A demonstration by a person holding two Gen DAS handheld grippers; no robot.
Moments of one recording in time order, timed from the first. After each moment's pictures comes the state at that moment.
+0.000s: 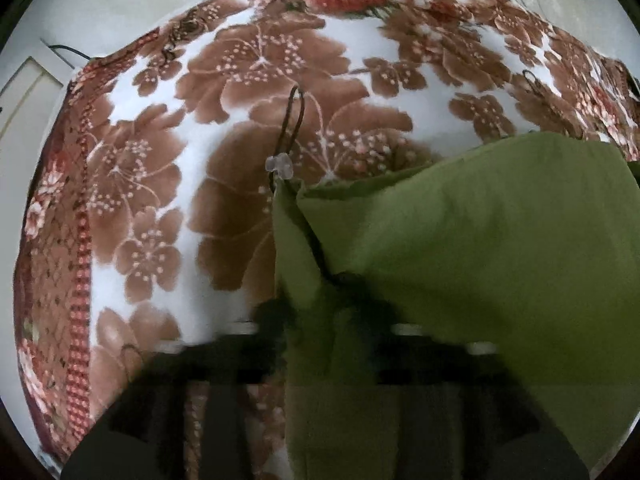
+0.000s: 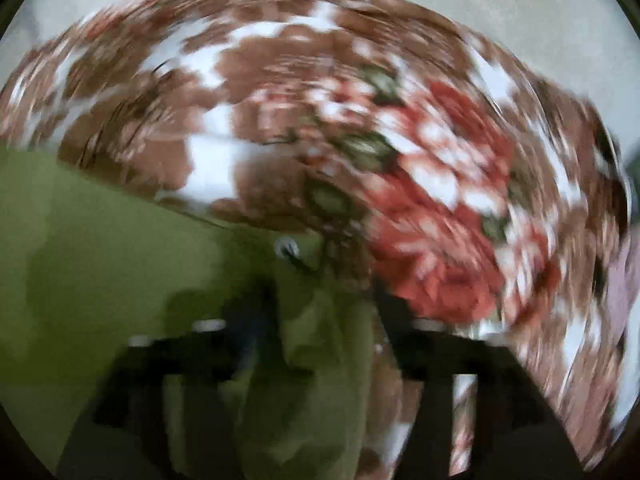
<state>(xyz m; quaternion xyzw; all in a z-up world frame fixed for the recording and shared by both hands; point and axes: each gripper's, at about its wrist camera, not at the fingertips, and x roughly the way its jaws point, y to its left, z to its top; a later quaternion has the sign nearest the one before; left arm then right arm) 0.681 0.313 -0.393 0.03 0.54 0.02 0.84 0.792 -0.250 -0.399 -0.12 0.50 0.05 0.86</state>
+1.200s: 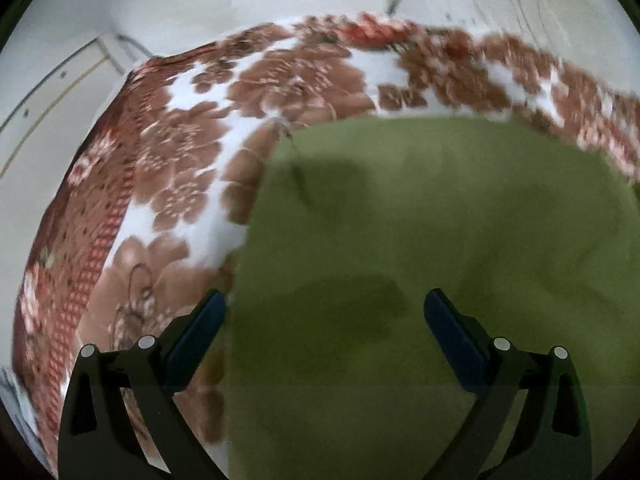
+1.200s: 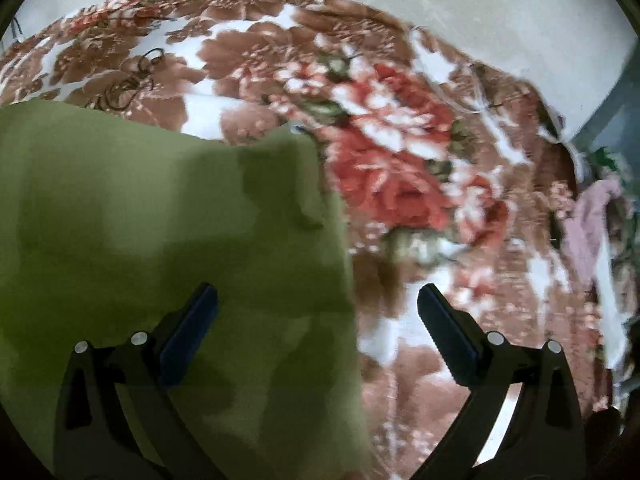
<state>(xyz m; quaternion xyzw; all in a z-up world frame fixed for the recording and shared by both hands) 0.600 0.282 -0.385 -0.03 0.47 0.09 0.88 0.710 -0.247 -0.412 -0.13 0.46 -0.02 0.88</state>
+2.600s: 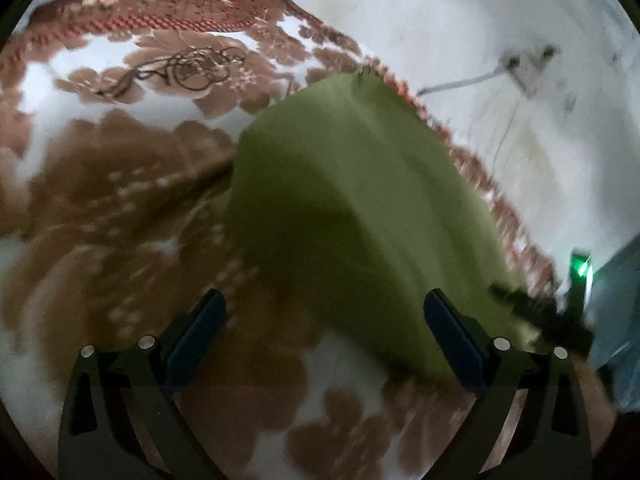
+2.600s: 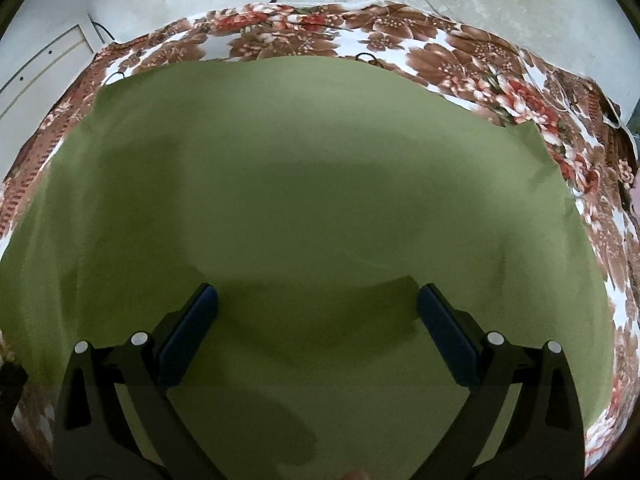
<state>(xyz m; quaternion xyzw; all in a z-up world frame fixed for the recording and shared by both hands) 0.353 0.255 -0.454 -0.38 0.31 0.07 0.87 0.579 -0.041 -0.412 -0.06 0.48 0.10 0.87</state>
